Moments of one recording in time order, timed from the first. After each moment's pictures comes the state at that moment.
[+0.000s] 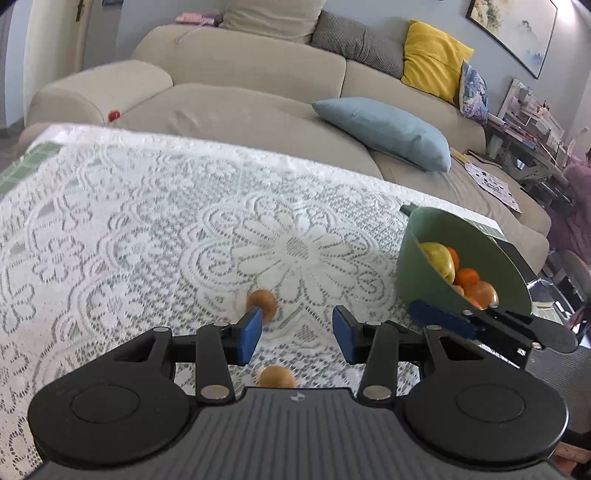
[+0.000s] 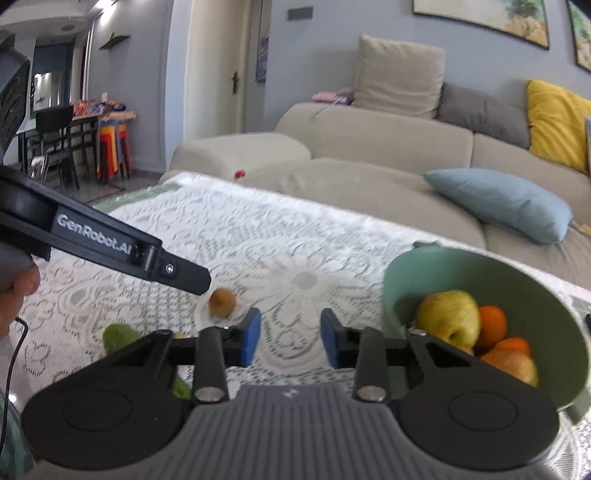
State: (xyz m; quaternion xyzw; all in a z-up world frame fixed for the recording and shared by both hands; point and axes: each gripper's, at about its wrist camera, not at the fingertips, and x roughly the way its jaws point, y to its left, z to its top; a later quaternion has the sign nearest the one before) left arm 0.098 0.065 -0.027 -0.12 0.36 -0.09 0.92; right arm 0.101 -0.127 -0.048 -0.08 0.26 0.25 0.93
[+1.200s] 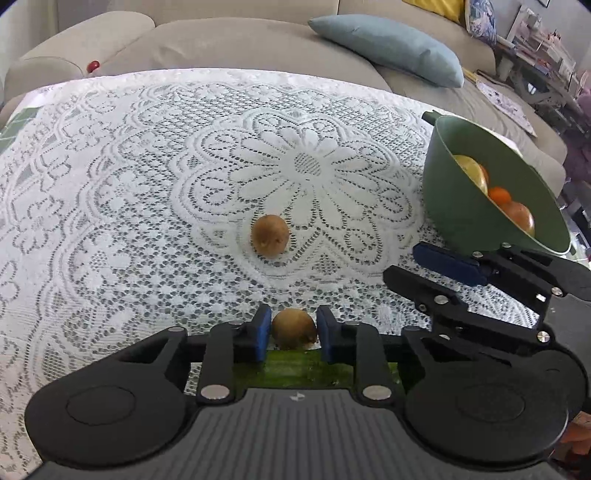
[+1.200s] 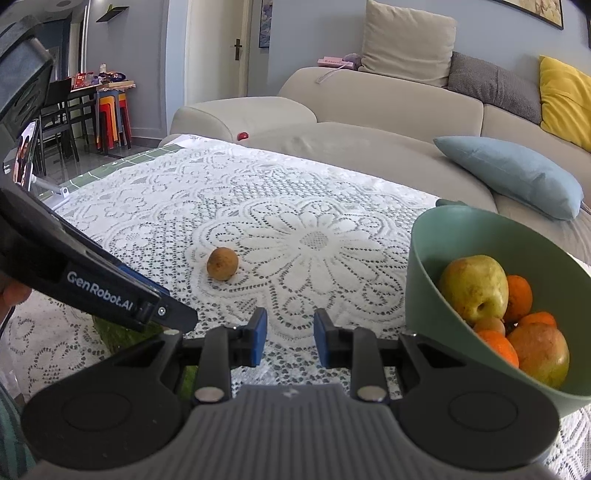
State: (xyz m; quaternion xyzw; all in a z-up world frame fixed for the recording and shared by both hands) left arm 0.122 0.051 -0.061 -0.06 0.48 -0.10 0.87; right arm 0.117 -0.117 -0.070 -0.10 0.30 0.25 0.92
